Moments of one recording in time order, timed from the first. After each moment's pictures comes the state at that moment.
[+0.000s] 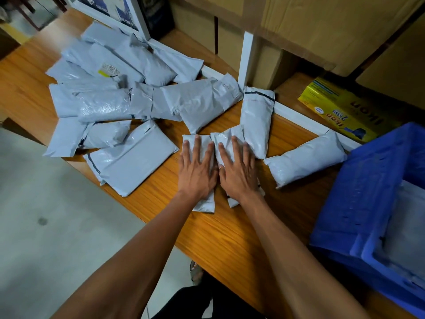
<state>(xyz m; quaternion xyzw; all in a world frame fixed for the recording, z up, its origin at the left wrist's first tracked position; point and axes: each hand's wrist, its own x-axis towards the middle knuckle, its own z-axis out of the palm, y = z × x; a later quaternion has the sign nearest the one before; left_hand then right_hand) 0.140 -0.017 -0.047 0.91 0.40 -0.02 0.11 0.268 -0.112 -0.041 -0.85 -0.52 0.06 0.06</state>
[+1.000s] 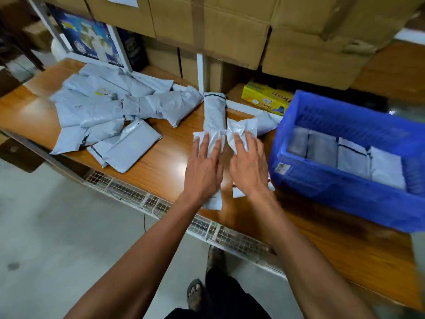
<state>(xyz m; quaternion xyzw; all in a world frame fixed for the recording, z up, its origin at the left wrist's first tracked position) 0.068 -0.211 0.101 0.95 0.21 0.18 0.14 0.177 -0.321 0.120 -0.90 -0.39 -0.10 0.19</state>
